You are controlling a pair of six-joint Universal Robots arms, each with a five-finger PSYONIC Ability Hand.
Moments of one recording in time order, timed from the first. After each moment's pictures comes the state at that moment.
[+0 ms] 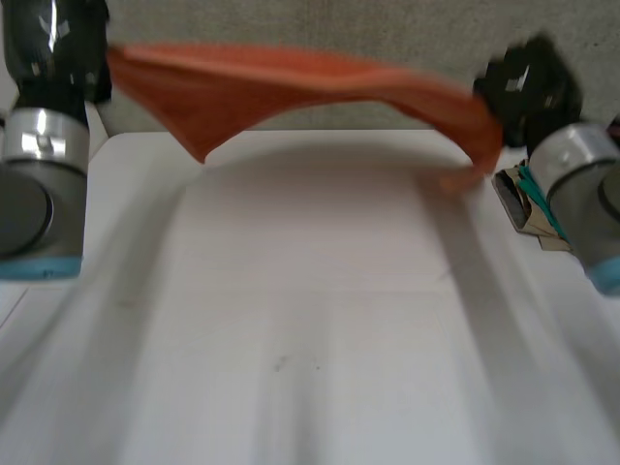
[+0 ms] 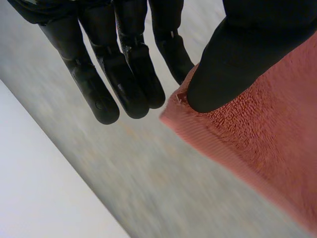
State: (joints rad) left arm 4.47 -1.83 -1.56 3.94 -1.55 3.62; right arm 1.85 -1.23 1.36 -0.28 1.41 2.27; left_hand 1.15 1.20 1.20 1.20 1.00; right_hand 1.14 1.18 1.20 1.20 1.00
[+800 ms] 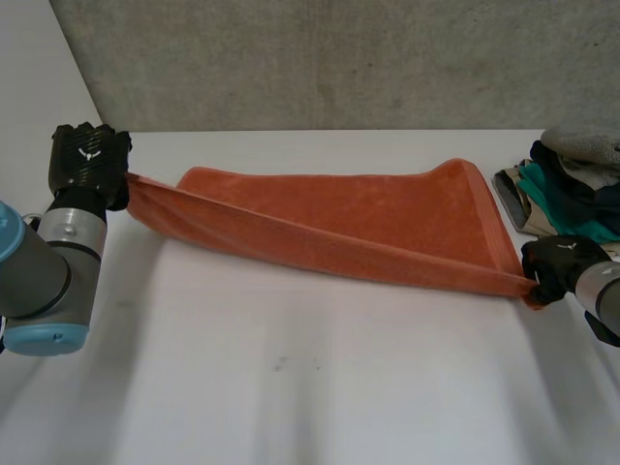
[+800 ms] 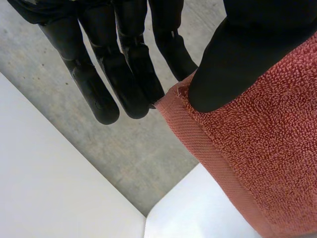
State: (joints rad) left arm 4.53 -1.95 -1.73 3.87 -1.55 3.59; right arm 1.57 -1.07 1.59 0.02 1.39 2.72; left_hand 1.15 1.20 1.20 1.20 1.00; right_hand 1.14 1.17 1.16 1.16 0.97
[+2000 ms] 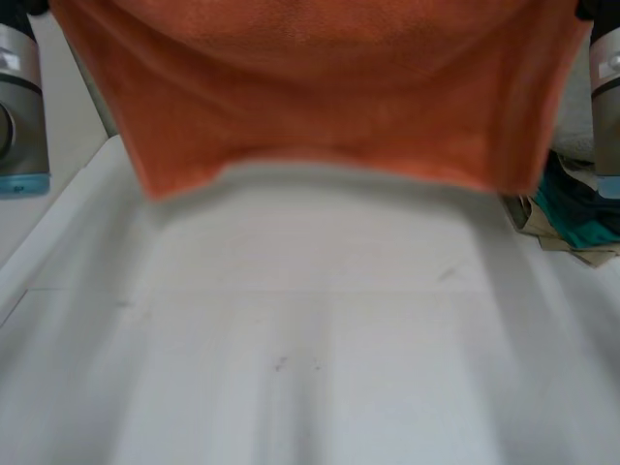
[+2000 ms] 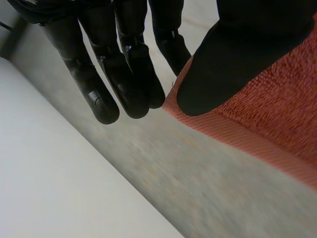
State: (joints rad) left arm 4.55 -1.94 -1.21 3.92 -1.54 3.70; right arm 1.76 -1.13 1.13 -0.75 1.43 2.22; left_hand 1.15 1.20 1.20 1.20 1.01; right_hand 1.14 1.18 1.19 1.20 1.01
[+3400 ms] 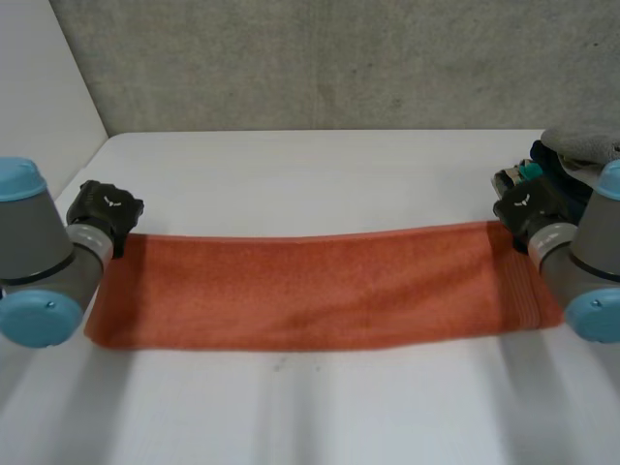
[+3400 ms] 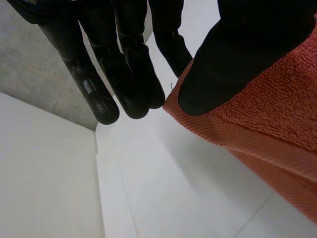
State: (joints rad) left arm 4.54 -2.13 -1.44 3.32 -1.62 3.91; right arm 1.74 -0.90 1.34 -0.21 1.52 2.22; left_hand 1.15 1.20 1.20 1.20 1.01; right_hand 1.14 1.18 1.20 1.20 1.01
